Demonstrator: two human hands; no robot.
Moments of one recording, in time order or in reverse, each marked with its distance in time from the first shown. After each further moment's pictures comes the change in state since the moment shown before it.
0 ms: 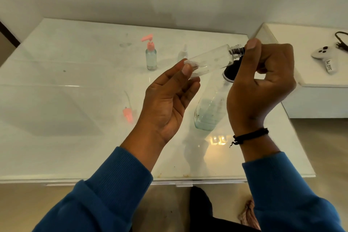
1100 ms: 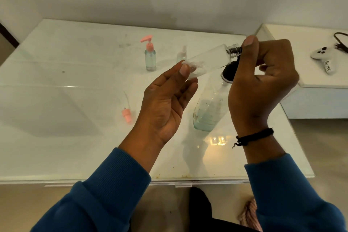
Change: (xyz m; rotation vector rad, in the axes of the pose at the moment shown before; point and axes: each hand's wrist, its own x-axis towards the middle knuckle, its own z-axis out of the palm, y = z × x) left_hand 0.002 0.000 -0.001 0.007 0.008 -0.005; right_hand 0.009 0.000 0.001 -0.074 -0.019 -0.034
